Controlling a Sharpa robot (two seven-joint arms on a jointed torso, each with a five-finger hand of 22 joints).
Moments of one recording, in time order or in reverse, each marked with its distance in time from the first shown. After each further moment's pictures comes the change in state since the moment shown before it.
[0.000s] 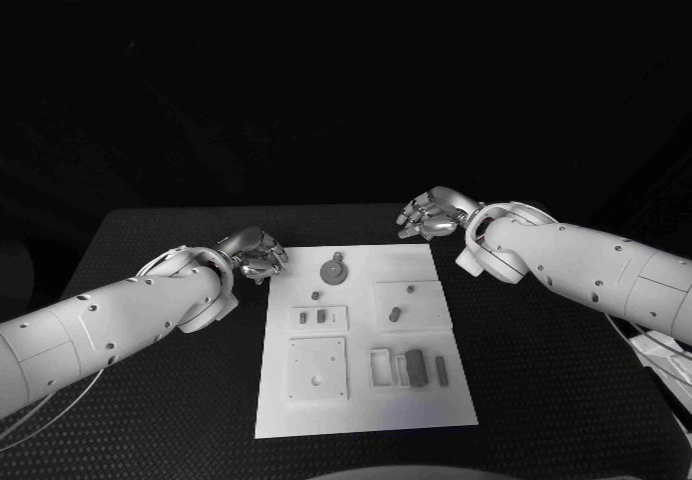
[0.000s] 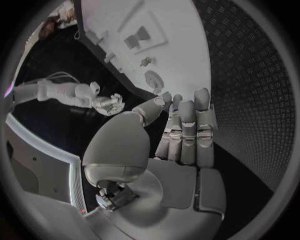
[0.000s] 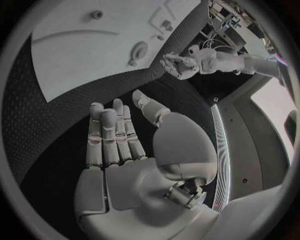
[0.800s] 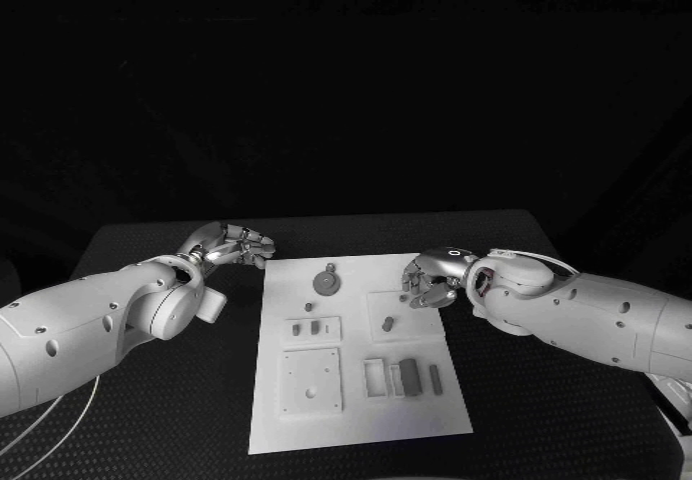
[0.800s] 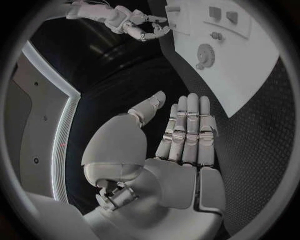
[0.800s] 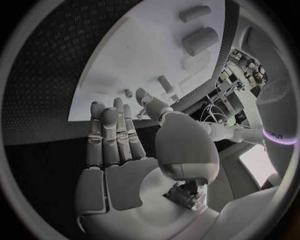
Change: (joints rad) left arm 0.037 -0.096 -0.002 0.078 0.694 0.039 0.218; left_hand -0.090 0.013 -0.073 -0.015 0.000 -0.025 0.007 0.031 0.003 -0.074 0.048 0.000 -0.005 -0.192 0.105 -0.461 -0.165 -0.014 -0.280 0.106 -0.227 -0.214; right arm -0.102 -0.124 -0.037 0.201 -0.624 0.048 -0.072; right_hand -0.020 -0.043 0.002 0.002 0.000 0.038 -0.022 0.014 -0.009 0.125 0.002 -0.271 -0.129 0.081 0.006 -0.064 -0.025 0.006 0.057 -0.019 -0.020 -0.021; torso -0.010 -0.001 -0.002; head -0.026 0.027
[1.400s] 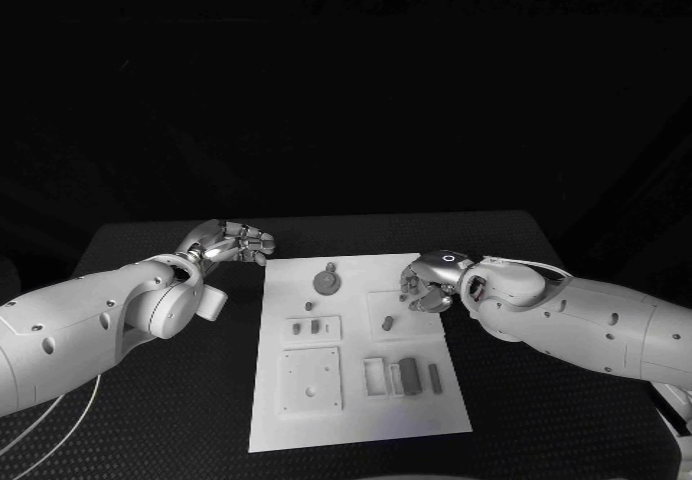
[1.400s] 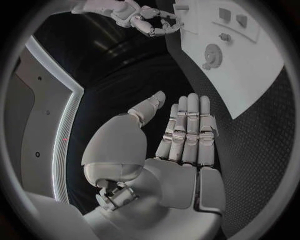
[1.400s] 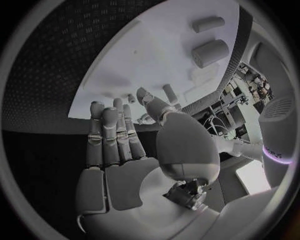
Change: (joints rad) left arm 0.000 -0.006 0.000 0.009 0.040 0.005 0.026; left_hand -0.004 0.004 -0.008 -0.003 0.000 0.000 0.000 0.004 0.000 0.000 0.000 0.000 -0.005 0.007 0.007 -0.016 0.008 0.000 0.000 0.000 0.000 -0.016; right arm -0.021 0.022 -0.003 -0.006 -0.114 -0.042 -0.052; right_hand -0.005 -0.013 0.009 0.010 0.000 -0.002 0.002 0.000 -0.009 0.003 0.011 -0.046 -0.019 0.004 0.003 -0.005 0.005 -0.006 0.011 -0.003 -0.004 -0.003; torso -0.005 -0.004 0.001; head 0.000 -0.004
